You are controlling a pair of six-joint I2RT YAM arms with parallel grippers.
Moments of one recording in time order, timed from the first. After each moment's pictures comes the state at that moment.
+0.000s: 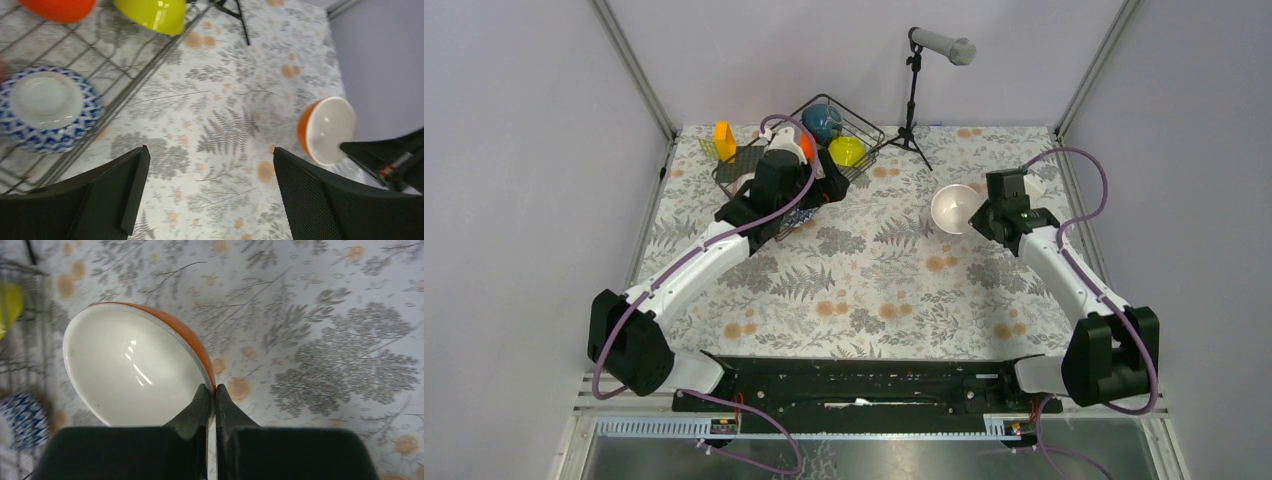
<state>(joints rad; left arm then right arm) -0.55 1.38 1.17 -0.18 -0.05 -0.62 0.19 1.30 0.97 -0.48 0.20 0.81</state>
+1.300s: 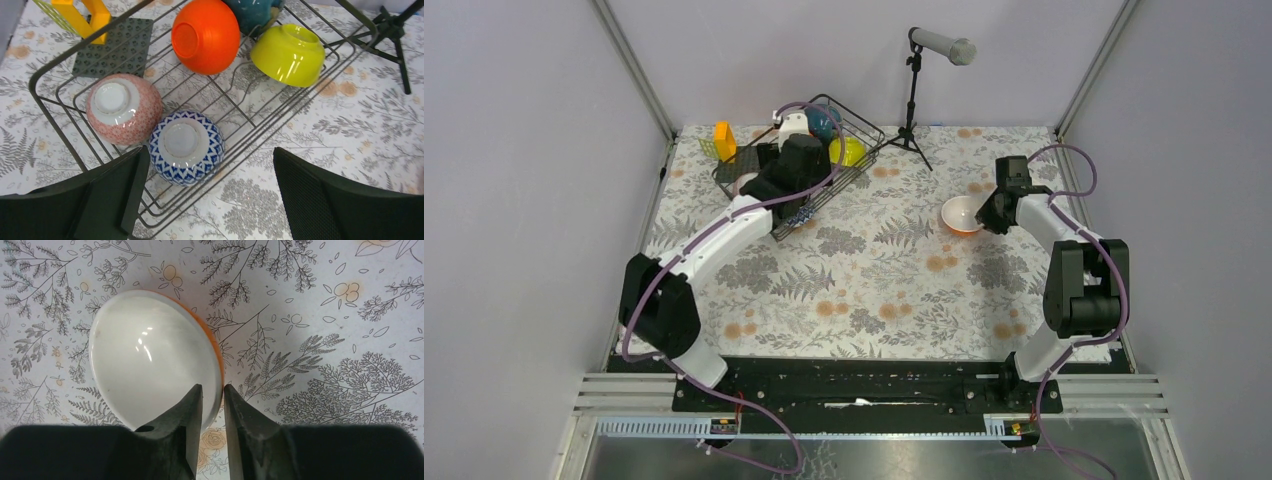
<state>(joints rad) -0.55 1.58 1.34 -0.30 -0.56 -0.36 0.03 1.68 1.13 -0.48 0.13 0.71</state>
